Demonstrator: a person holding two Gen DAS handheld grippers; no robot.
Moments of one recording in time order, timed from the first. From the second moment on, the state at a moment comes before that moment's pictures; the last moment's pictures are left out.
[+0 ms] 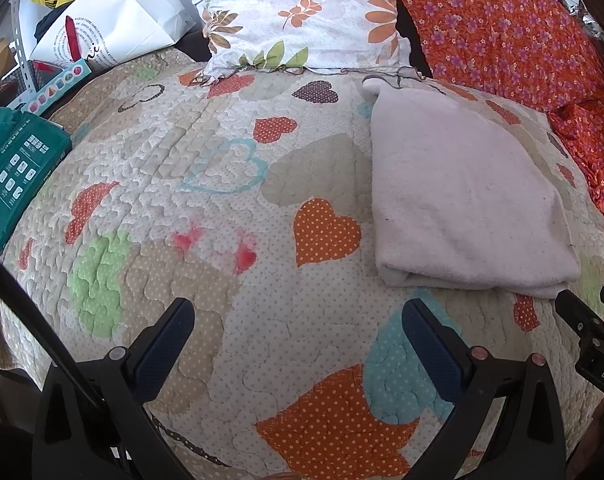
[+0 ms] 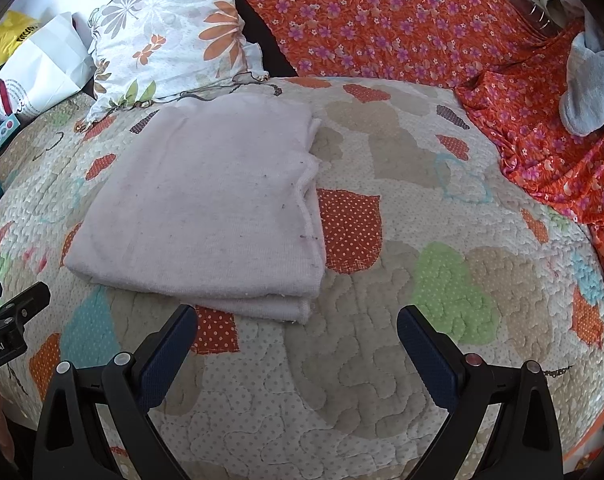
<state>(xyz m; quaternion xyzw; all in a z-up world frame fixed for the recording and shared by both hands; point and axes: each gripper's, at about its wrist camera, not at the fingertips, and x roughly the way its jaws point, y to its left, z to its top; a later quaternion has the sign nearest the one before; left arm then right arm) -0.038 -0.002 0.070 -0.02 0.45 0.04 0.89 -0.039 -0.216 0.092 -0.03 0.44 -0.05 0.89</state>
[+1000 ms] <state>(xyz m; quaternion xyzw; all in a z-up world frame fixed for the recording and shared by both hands) -0.064 -0.015 0.088 -0.02 0.46 0.06 0.88 -0.024 -0.247 0.111 0.06 0.44 -0.04 0.90</state>
